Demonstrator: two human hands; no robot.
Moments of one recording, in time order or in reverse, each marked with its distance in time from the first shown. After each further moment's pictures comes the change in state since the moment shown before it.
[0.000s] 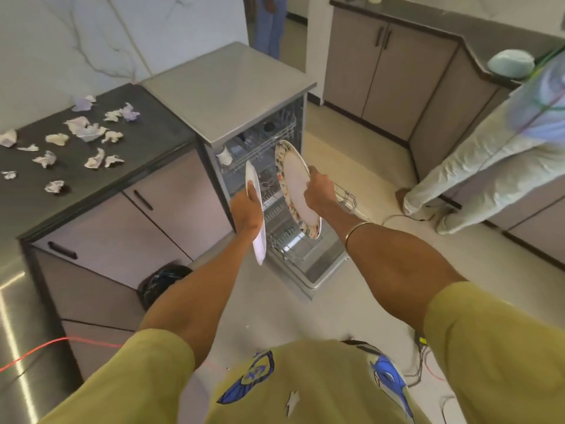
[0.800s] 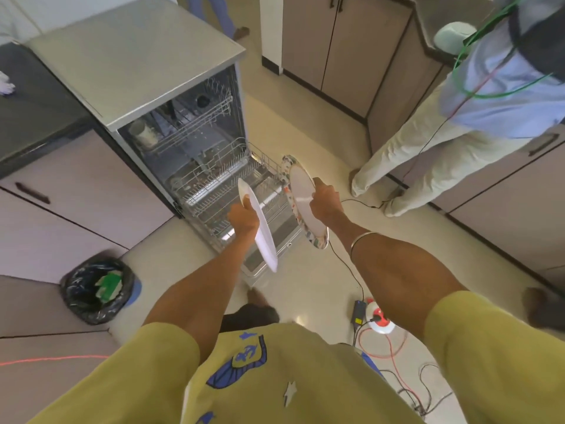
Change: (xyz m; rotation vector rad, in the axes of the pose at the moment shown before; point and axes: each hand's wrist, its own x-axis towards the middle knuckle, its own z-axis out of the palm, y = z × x) left_hand -0.090 0.112 0.228 0.002 -0.276 -0.400; right_hand 0.031 0.260 -0.114 -0.105 -0.101 0.114
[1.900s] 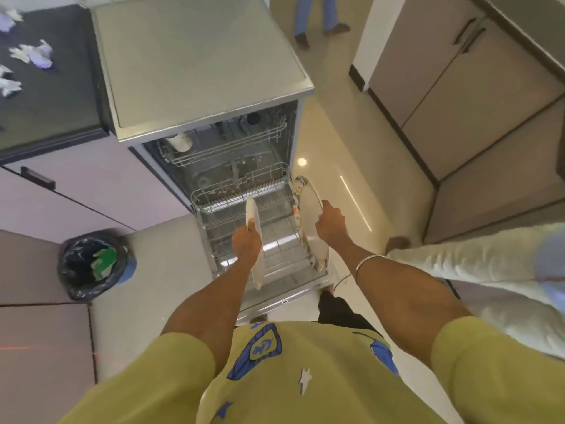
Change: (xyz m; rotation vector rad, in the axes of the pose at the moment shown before) left_hand 0.219 0.101 0.083 -0.193 0.110 -0.455; right_hand 0.339 -0.046 0.018 -0.105 -0.344 -0.171
